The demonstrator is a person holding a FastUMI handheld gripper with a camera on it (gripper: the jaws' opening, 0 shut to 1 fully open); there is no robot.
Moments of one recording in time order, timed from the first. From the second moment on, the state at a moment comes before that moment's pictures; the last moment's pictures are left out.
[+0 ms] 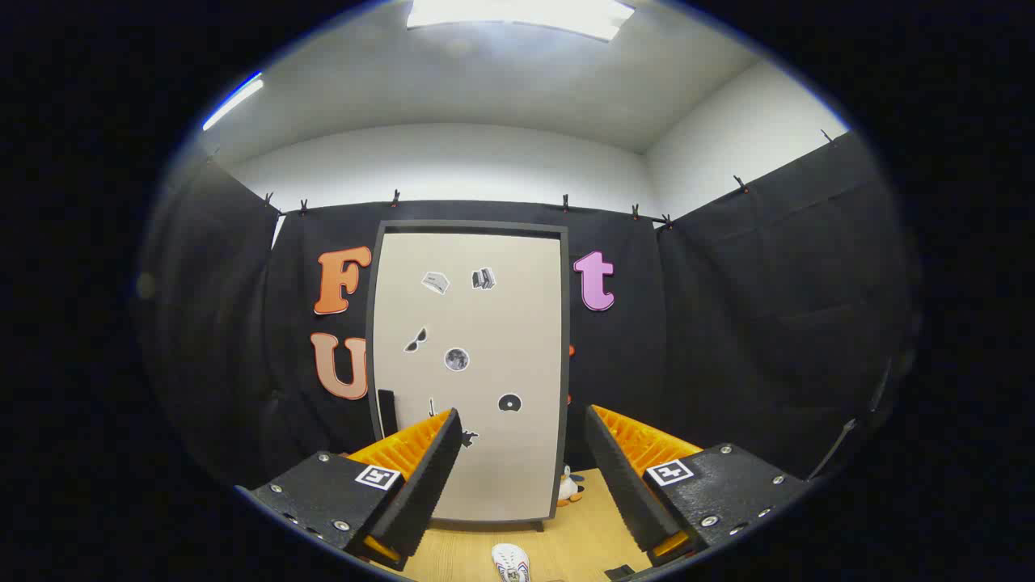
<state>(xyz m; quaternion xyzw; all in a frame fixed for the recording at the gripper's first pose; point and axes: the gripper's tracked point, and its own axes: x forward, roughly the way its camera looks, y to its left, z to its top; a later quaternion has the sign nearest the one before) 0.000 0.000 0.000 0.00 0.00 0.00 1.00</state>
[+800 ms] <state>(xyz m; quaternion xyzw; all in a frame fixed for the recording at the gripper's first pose) 0.015 0.041 -0.011 0.00 0.02 0.02 1.00</state>
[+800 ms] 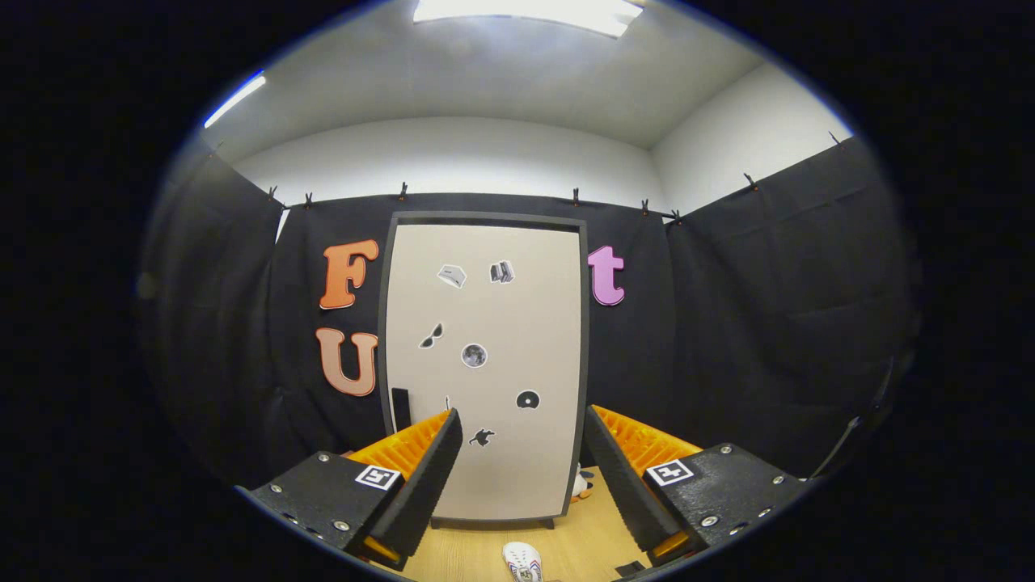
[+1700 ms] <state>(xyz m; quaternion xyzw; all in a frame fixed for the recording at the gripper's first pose) 0.179 0.211 -0.109 -0.02 0.04 0.07 1.00</state>
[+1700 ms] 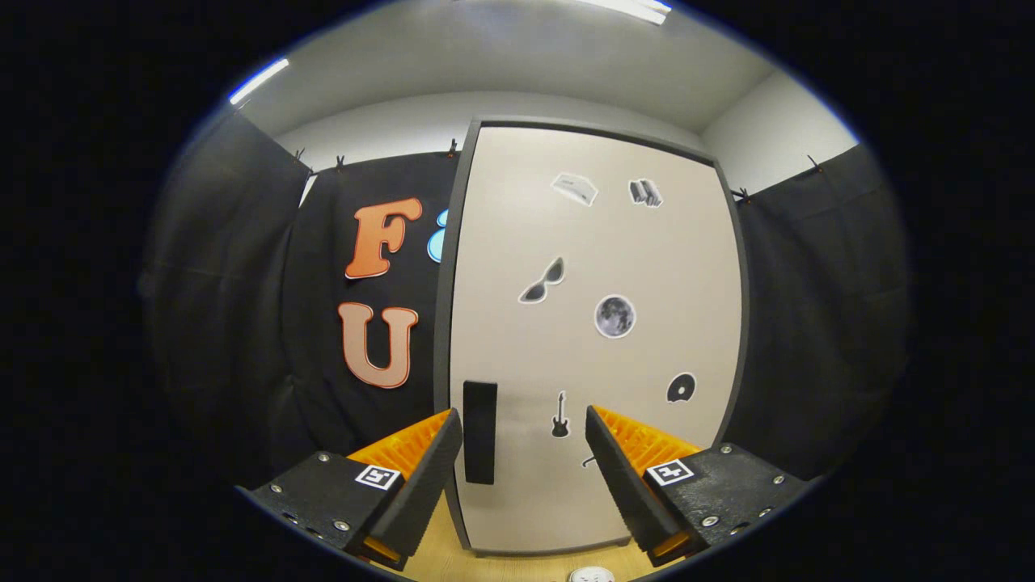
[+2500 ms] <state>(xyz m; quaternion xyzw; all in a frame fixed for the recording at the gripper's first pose) 0.194 0.242 -0.192 0.01 0.13 0.12 0.98</state>
